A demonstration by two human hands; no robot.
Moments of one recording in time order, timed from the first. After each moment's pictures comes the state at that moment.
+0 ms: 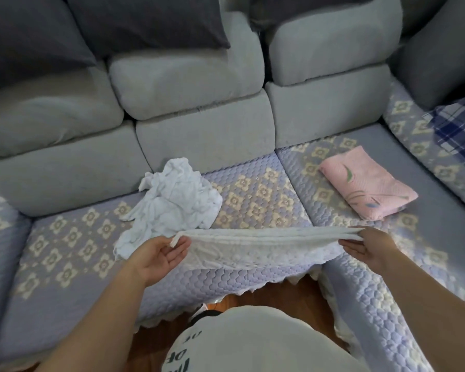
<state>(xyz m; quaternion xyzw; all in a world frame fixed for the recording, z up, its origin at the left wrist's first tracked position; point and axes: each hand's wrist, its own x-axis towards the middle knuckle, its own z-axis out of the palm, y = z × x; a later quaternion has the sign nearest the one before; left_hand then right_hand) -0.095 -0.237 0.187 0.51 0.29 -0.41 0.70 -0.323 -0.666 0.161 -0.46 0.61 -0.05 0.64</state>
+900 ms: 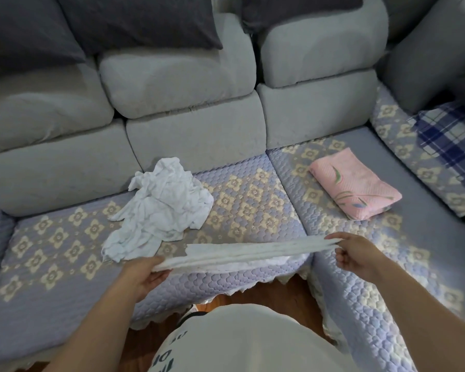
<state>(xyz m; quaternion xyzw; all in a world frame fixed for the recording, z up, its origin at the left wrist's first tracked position) -0.118 -0.227 0.158 0.64 0.34 -0.35 0.59 -0.338 -0.648 0.175 -0.53 0.54 0.05 0.66</state>
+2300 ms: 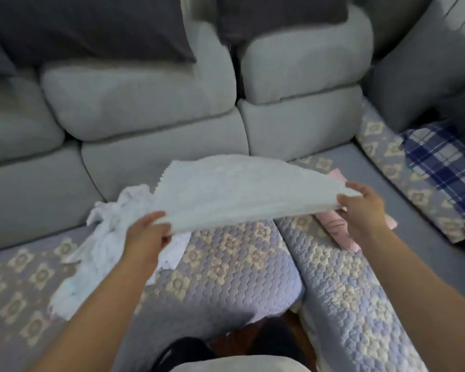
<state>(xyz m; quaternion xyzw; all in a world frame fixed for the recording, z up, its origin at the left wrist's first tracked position) 0.019 -0.404 0.168 0.70 0.14 -0.23 0.66 -0.165 -0.766 0.197 -0.52 0.52 -0.28 0.62</state>
